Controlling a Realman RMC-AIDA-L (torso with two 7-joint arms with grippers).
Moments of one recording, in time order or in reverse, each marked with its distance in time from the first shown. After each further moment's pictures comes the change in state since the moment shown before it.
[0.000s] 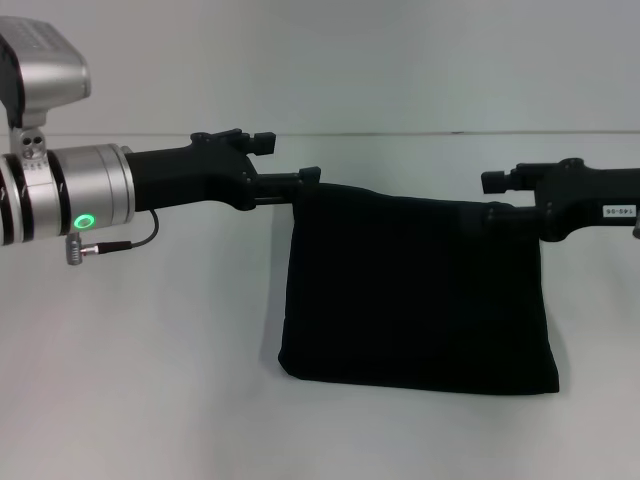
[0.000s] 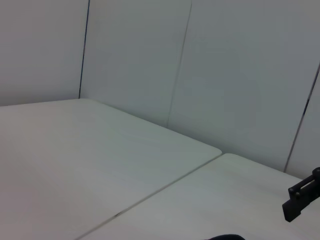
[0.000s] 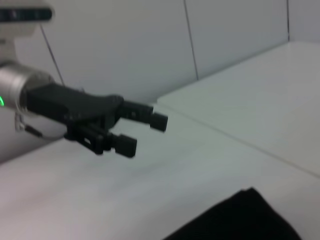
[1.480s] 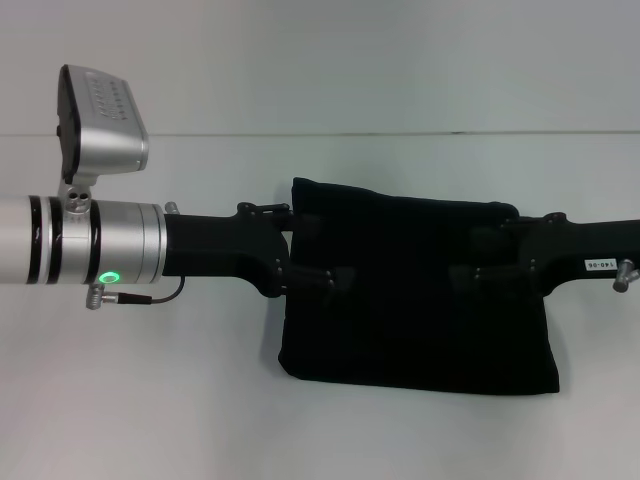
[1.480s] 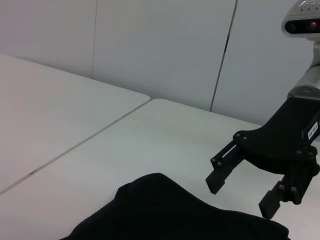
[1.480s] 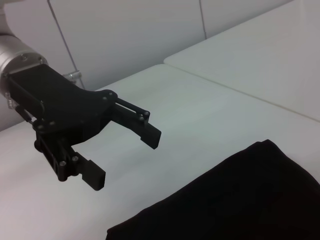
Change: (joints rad) left arm -0.031 0.008 0.045 -0.085 0.105 0.122 0.110; right arm -0.031 0.040 -0.026 0.013 -0.078 0.026 -0.020
